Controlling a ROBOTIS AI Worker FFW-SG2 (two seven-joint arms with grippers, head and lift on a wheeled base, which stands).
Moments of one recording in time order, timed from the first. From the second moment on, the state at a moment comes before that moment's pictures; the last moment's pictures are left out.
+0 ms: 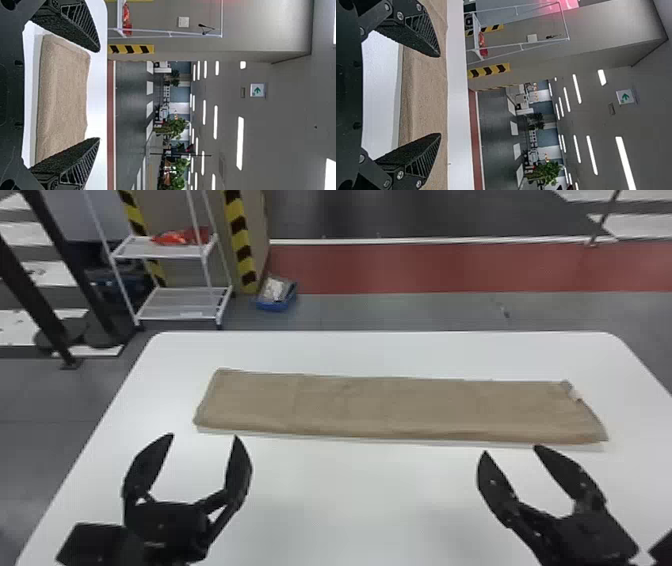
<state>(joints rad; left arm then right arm) 0.64 0.13 -0.04 -2.05 0.07 -0.24 0.08 0.65 -0.01 -0.10 -2.14 -0.20 0.01 0.35</state>
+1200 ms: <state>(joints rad) 0.64 0.13 -0.05 -2.04 0.06 -0.24 0.08 0.65 -0.01 -0.10 -2.13 -0.22 0.00 0.35</state>
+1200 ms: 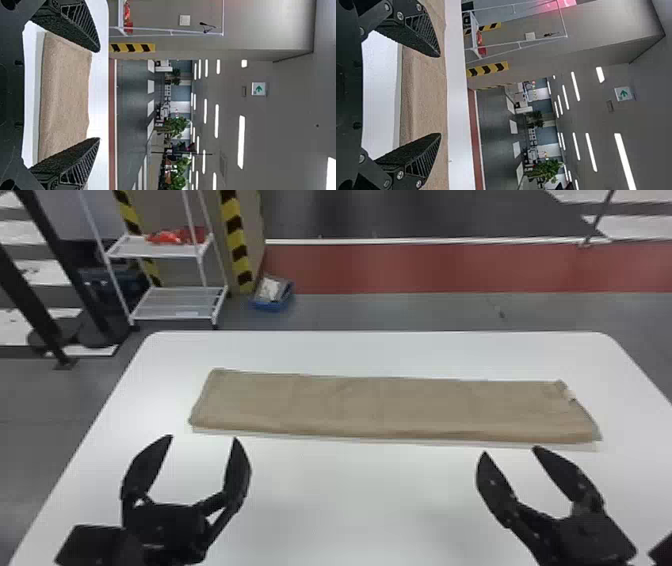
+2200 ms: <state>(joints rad) 0.48 0.13 -0.06 -1.94 0.07 -0.15 0.05 0.54 -0.01 -0.12 -2.06 -0.19 0.04 0.34</state>
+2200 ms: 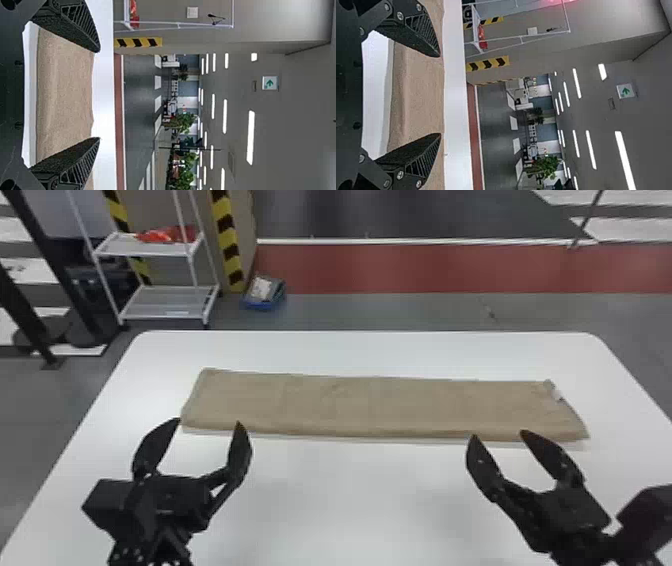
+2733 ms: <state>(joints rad) 0.13 0.14 0.01 -1.63 0.17 0.01 -0.06 0.23 -0.01 -0.13 -1.78 -0.07 0.06 0.34</state>
